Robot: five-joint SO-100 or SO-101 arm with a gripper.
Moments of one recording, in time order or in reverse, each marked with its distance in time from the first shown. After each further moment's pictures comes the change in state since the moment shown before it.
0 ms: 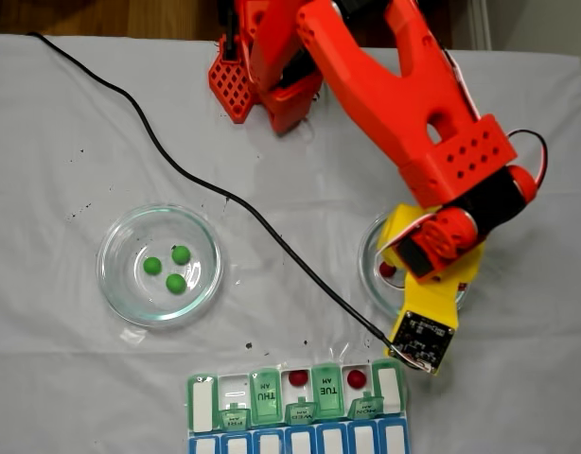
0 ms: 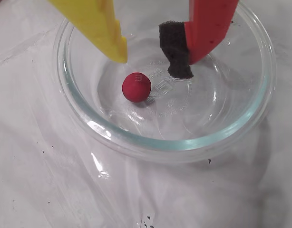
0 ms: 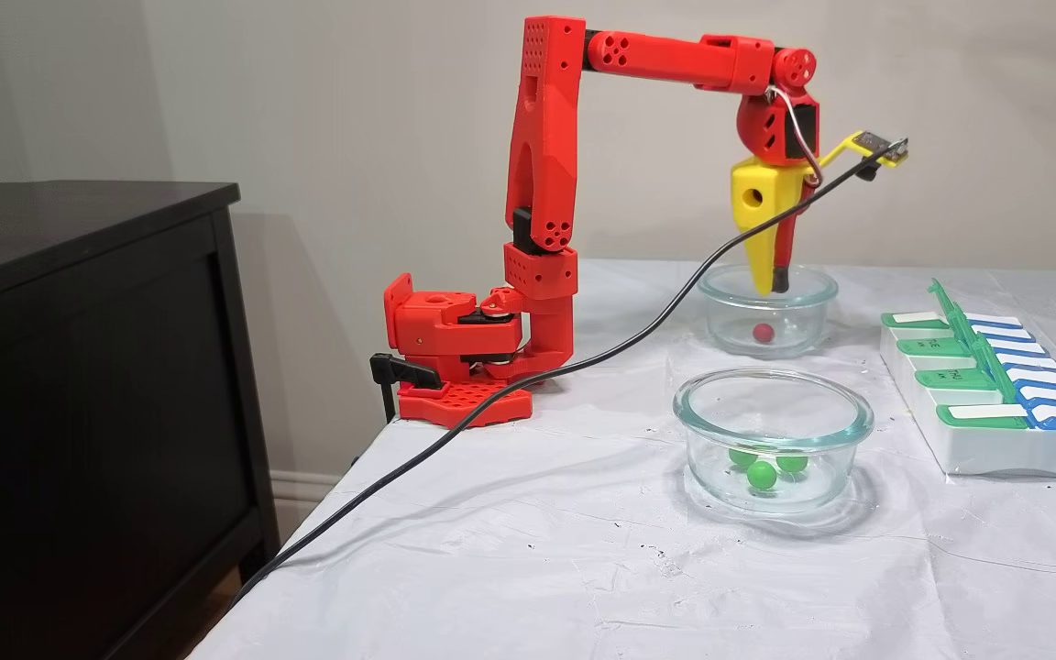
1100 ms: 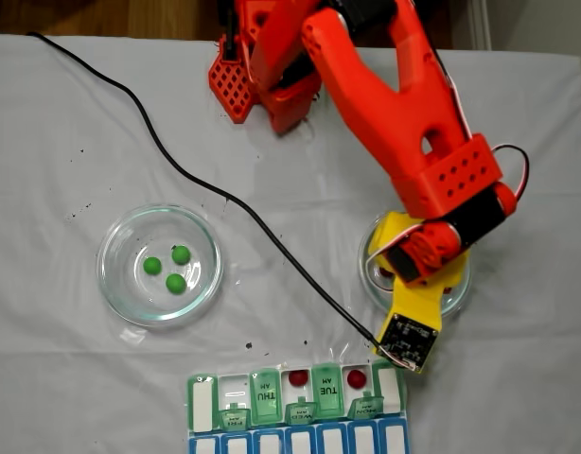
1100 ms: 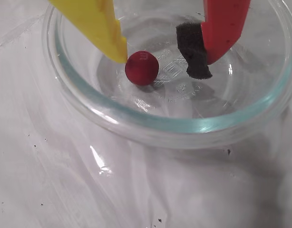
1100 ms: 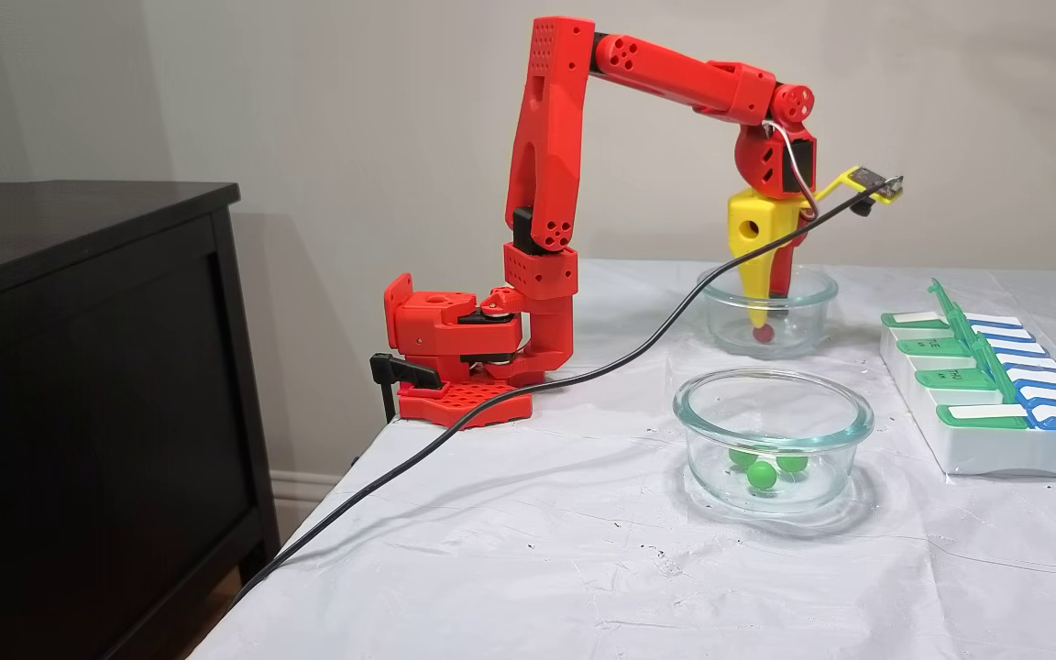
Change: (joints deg) arm 1.1 -3.1 4.3 -6.0 0.5
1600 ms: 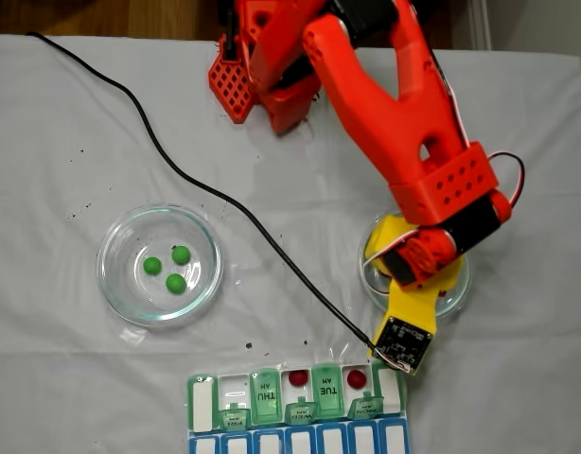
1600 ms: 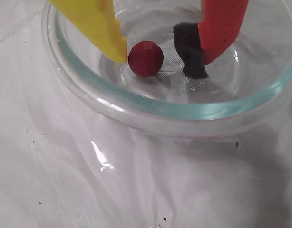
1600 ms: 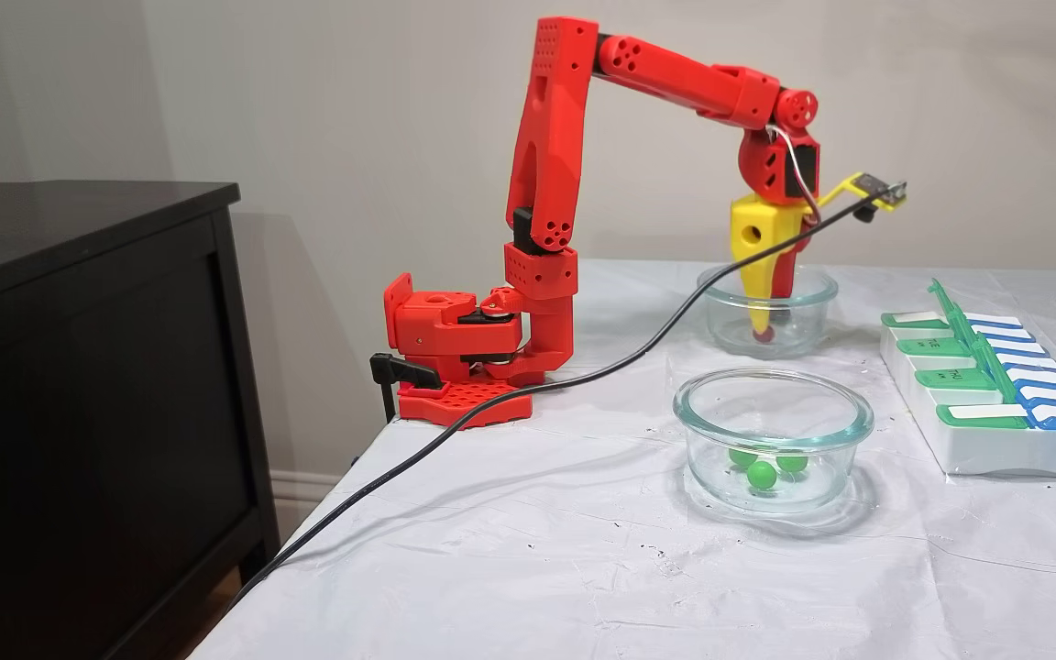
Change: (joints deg) arm 0.1 -2.2 0.0 -1.1 0.0
